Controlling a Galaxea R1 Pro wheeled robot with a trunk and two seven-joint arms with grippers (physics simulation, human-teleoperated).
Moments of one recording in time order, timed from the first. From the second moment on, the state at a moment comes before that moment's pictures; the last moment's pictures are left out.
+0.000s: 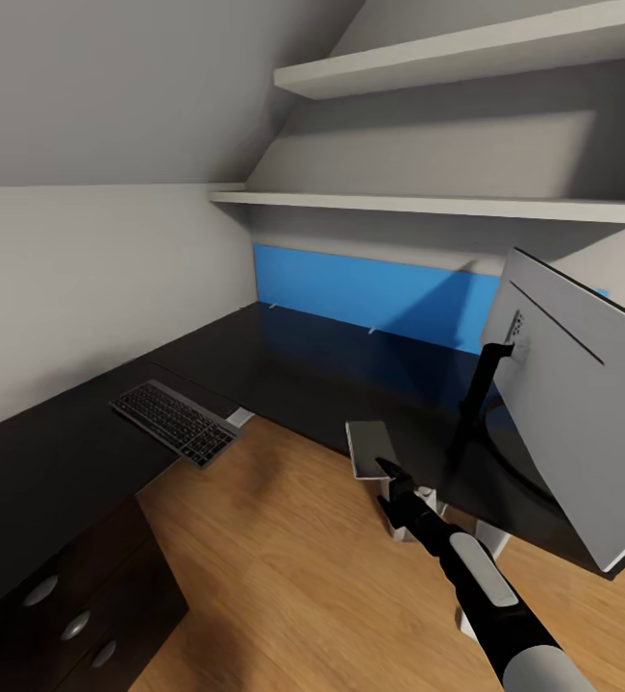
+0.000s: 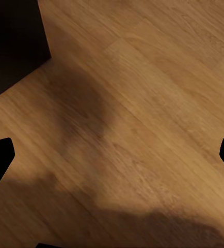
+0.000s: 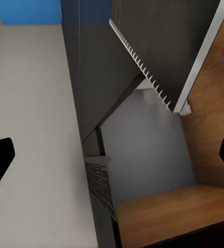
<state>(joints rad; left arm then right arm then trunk) -0.06 -0.04 -0.36 -0.30 0.51 -0.64 0.07 -0.50 -0.03 0.10 -0.87 -1.53 0.34 0.10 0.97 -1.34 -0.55</state>
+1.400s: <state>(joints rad) -0.06 -0.04 -0.36 -0.30 0.52 -0.64 0.07 -0.50 -0.05 0.10 -0.87 -1.56 0.34 0.10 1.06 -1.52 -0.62</state>
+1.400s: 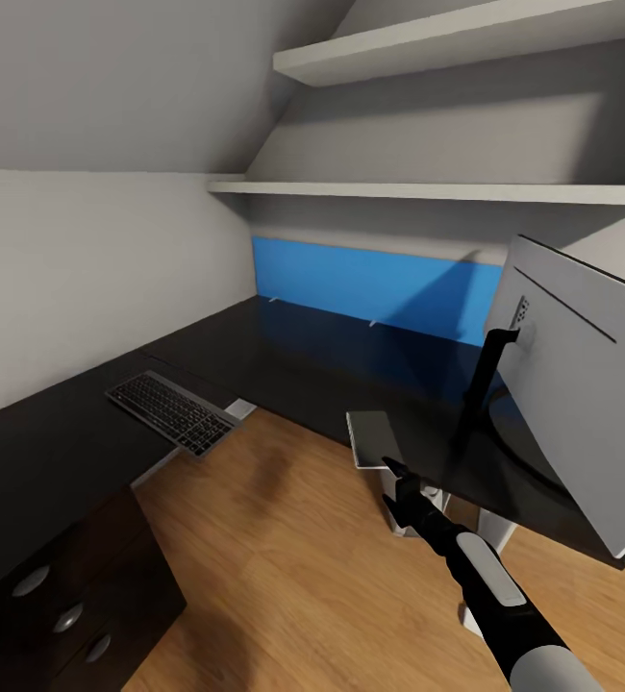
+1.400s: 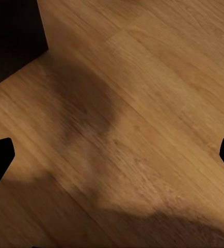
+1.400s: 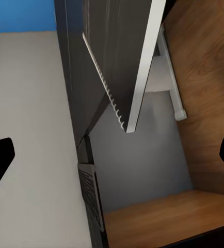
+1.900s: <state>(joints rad) -0.06 -0.04 -0.36 -0.30 0.52 -0.64 0.07 -0.50 -0.05 0.10 -0.87 -1.55 0.34 0.11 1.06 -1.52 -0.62</state>
